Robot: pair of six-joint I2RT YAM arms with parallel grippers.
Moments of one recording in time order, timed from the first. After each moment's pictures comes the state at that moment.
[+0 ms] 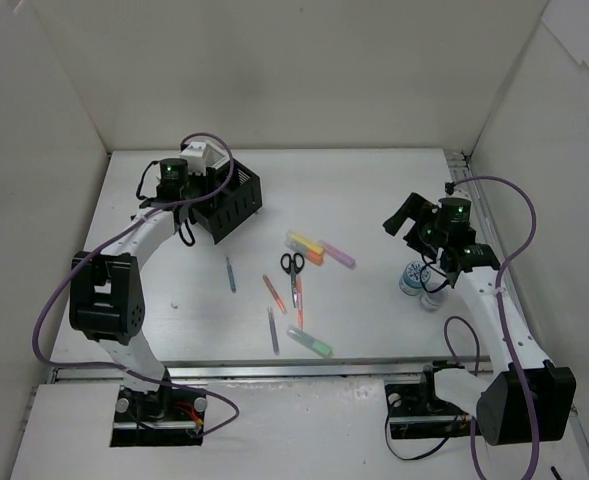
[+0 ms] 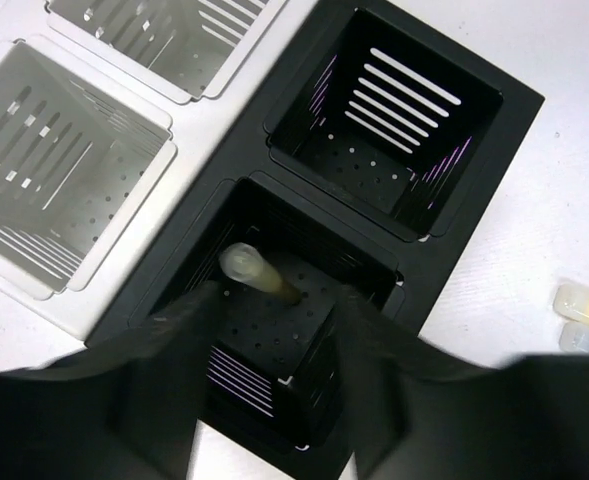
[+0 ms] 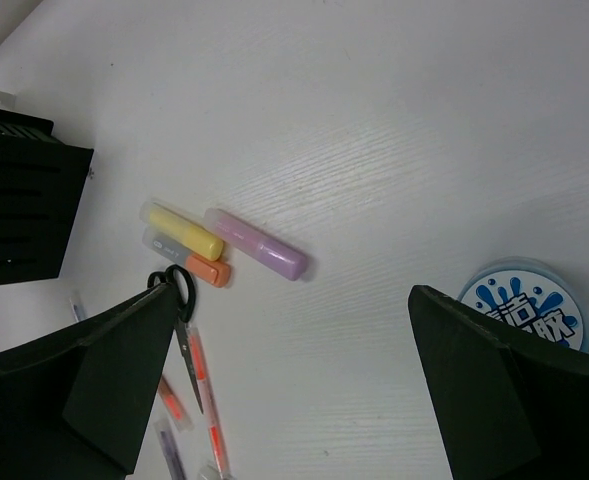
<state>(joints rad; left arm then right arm) -0.13 1.74 1.27 -0.05 0.13 -0.03 0.05 1.12 0.87 -0.38 -0.09 0.60</state>
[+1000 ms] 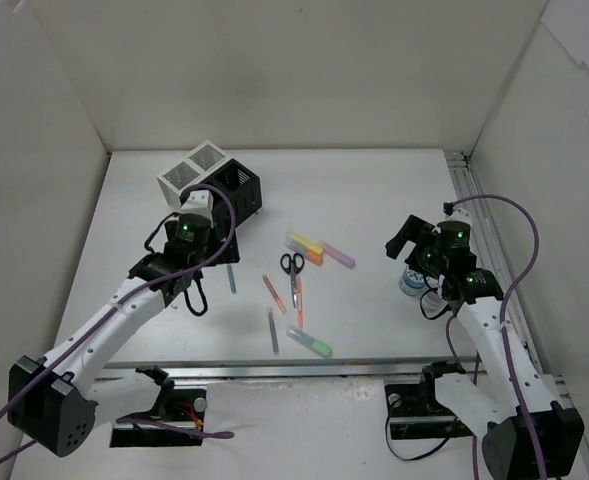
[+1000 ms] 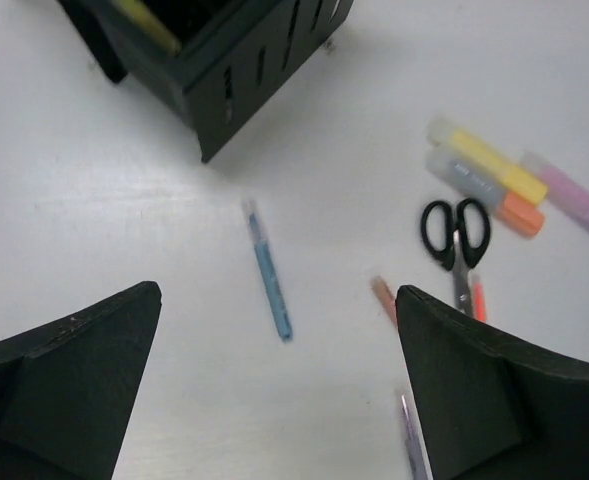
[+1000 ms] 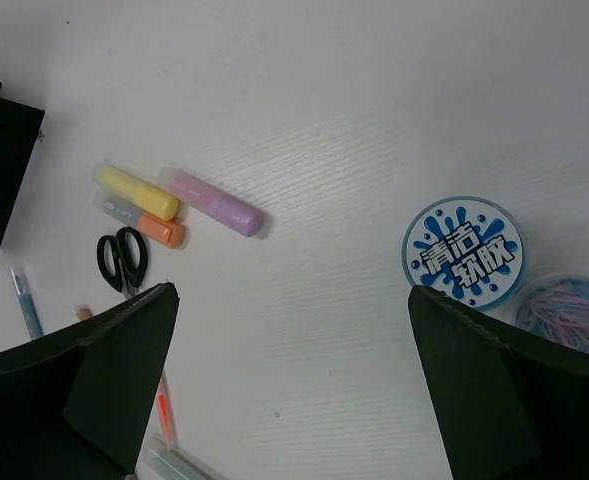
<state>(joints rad) -0.46 1.11 0.94 -0.40 -0.25 -0.35 0.09 0.92 0.74 -0.45 -0.02 0.54</state>
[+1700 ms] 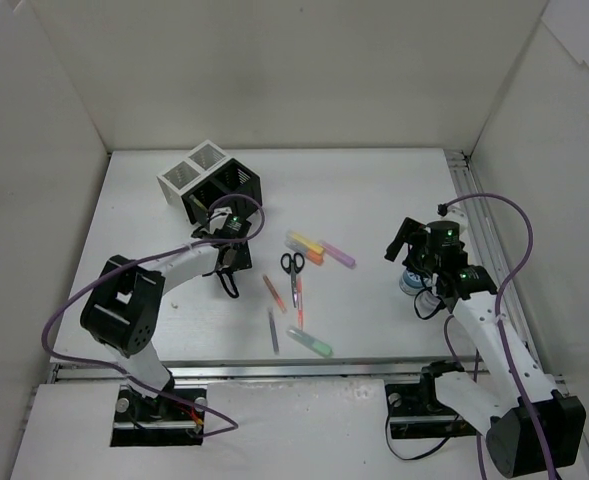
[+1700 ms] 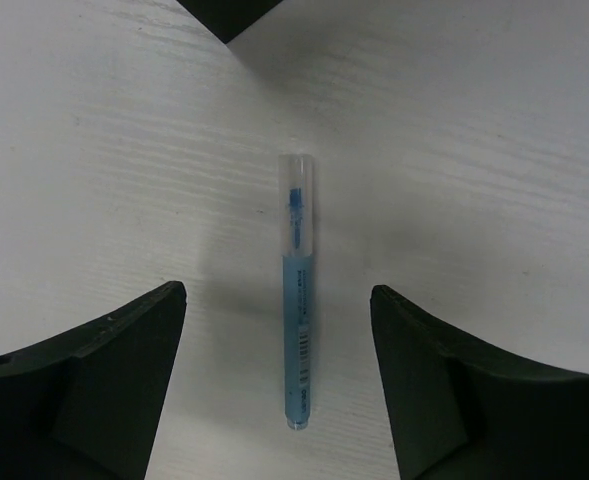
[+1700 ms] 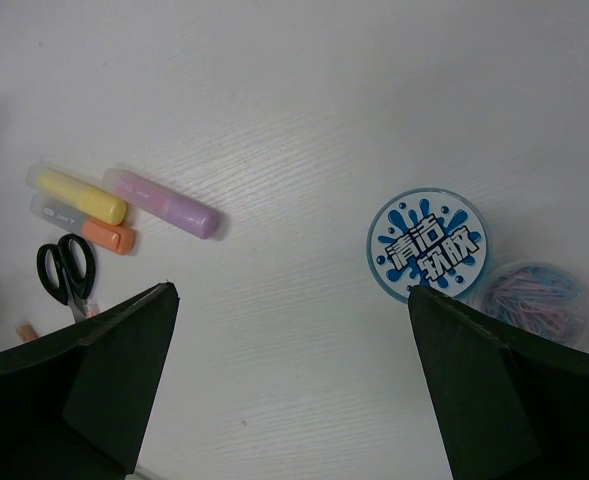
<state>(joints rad) -0.48 1.68 1.03 -0.44 -0.40 -0.62 0.16 0.96 0.74 -0.47 0.12 0.53</state>
